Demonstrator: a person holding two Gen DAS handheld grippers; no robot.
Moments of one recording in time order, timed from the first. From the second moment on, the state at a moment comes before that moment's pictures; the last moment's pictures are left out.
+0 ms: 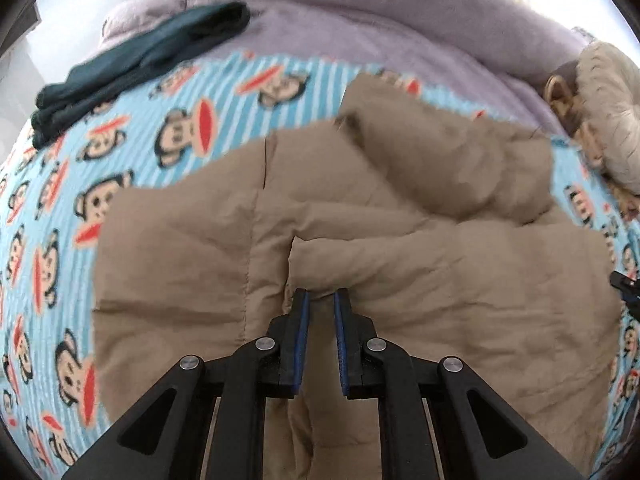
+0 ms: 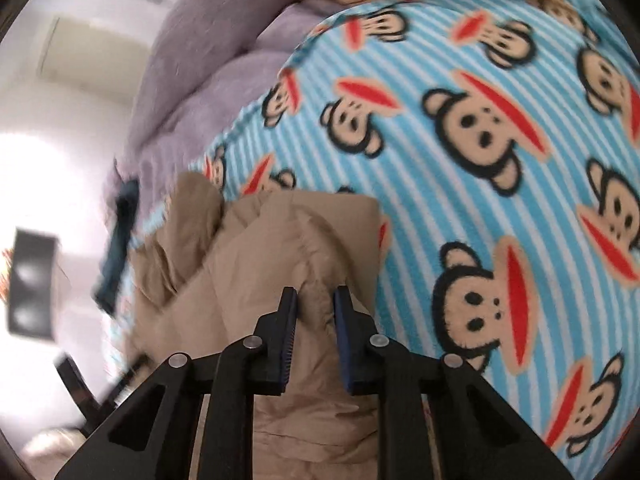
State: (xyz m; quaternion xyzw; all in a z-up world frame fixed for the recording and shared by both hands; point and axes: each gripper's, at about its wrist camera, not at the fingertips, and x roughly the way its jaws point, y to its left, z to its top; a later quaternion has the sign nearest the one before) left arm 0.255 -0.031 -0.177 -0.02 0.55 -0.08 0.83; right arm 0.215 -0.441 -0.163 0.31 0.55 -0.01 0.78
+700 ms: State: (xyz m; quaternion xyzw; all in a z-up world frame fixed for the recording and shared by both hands) left arm 0.215 -0.018 -0.144 -0.01 0.53 -0.07 0.85; right arm 0.197 -0.426 -0.163 0.17 0.57 -0.08 0.80
